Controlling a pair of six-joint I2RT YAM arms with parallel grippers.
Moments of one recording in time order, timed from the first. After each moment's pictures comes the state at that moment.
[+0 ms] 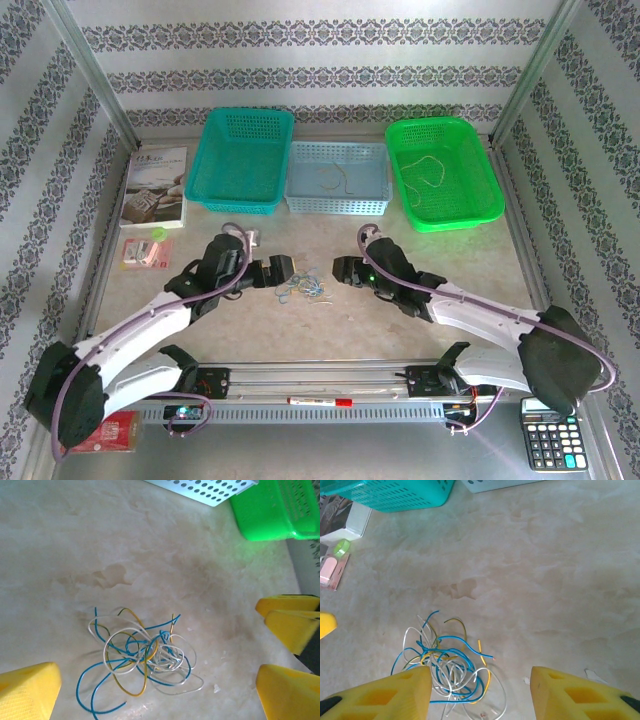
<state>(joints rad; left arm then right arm) -0.54 1.04 0.55 -0.16 0.21 -0.66 0.74 1.17 0.53 0.01 -0.02 0.71</state>
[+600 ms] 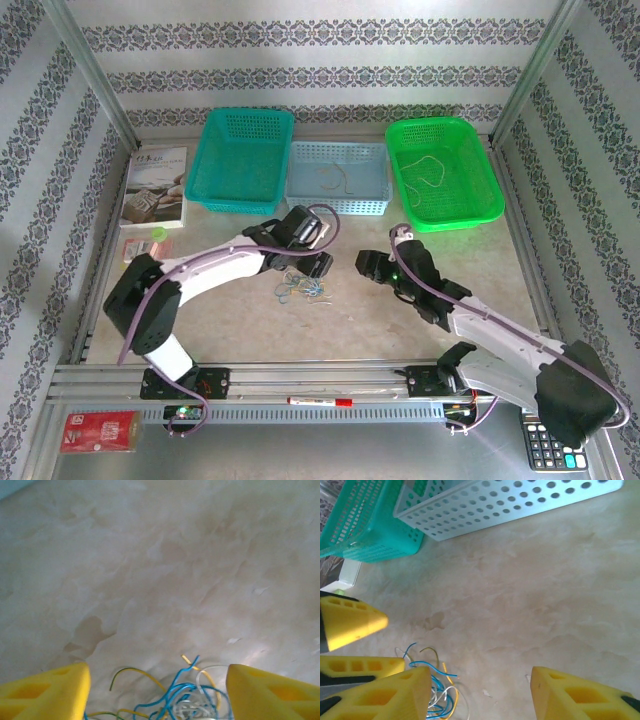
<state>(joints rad) -0.74 1.67 1.13 -0.48 -0.01 -0.16 0.58 0.98 0.42 0.00 -0.02 0.74</state>
